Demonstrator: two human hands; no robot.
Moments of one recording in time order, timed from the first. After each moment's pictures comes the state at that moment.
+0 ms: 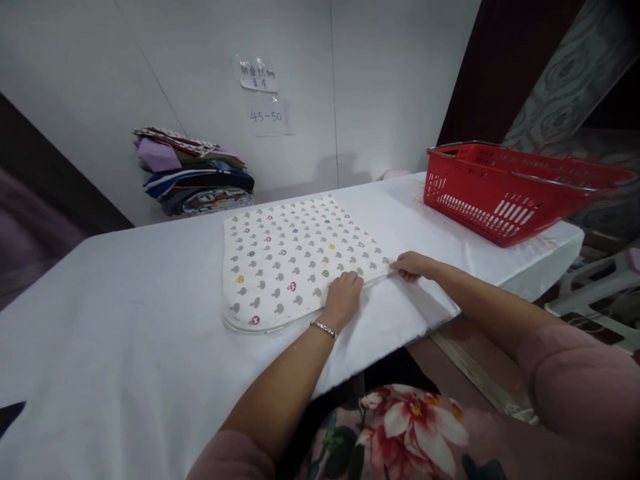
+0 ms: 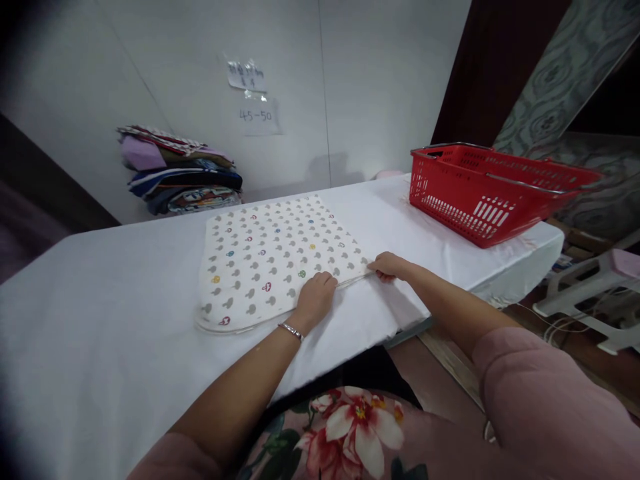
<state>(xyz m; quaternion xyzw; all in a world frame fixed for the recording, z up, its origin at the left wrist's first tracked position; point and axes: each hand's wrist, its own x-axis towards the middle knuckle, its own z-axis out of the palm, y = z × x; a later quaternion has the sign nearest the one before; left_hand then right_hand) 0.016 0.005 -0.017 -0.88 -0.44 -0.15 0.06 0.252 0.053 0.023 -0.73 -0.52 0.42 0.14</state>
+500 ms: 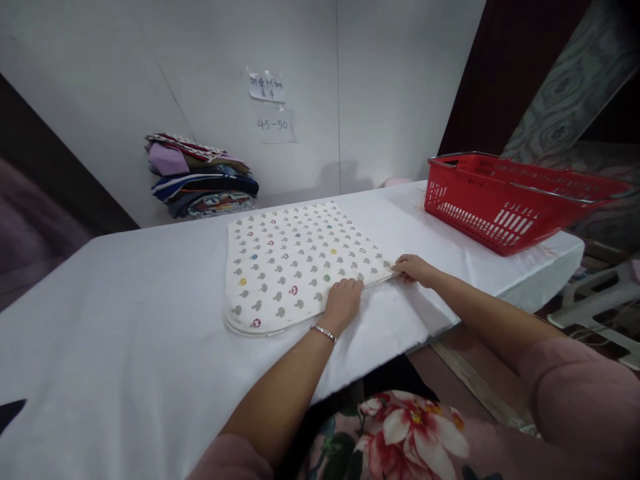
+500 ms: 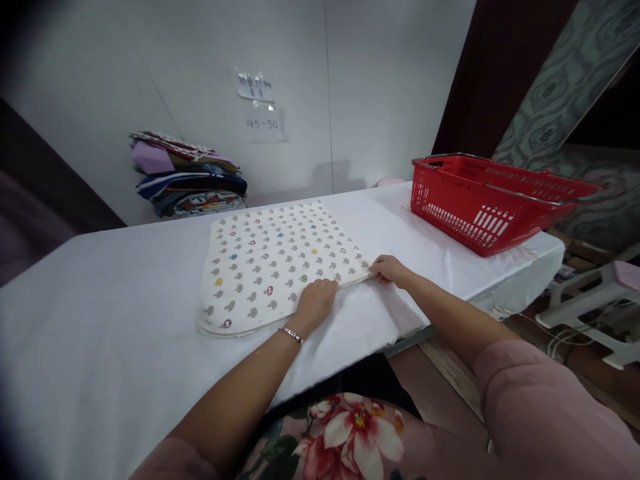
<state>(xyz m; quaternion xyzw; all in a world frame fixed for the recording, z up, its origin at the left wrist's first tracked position) 0.014 0.005 -0.012 -0.87 -0.46 -0.13 0.03 0.254 0.054 0.014 -0.70 -0.49 0.44 0.27</state>
